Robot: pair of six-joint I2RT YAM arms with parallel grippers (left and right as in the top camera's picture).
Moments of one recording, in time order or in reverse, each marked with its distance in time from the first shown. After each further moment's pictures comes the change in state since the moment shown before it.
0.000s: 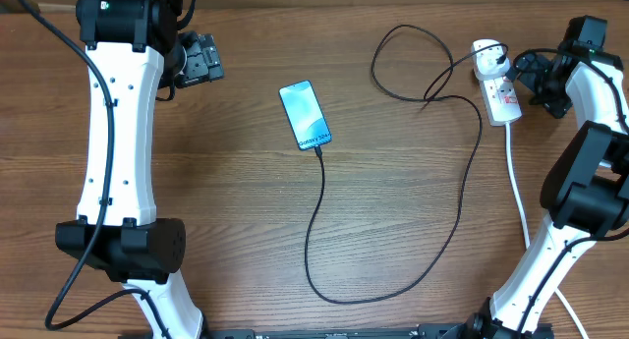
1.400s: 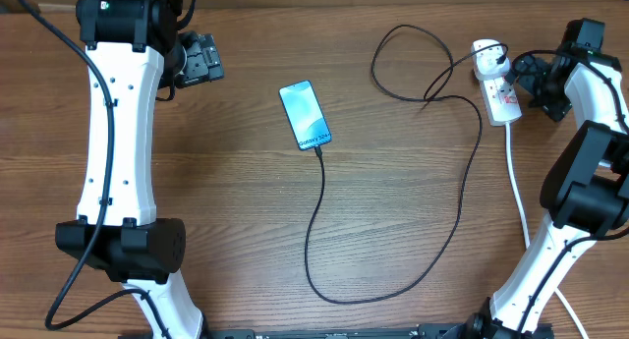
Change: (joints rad) left arm 0.000 0.000 0.000 0.000 0.000 0.000; right arm 0.000 0.003 -0.011 -0.006 0.006 0.000
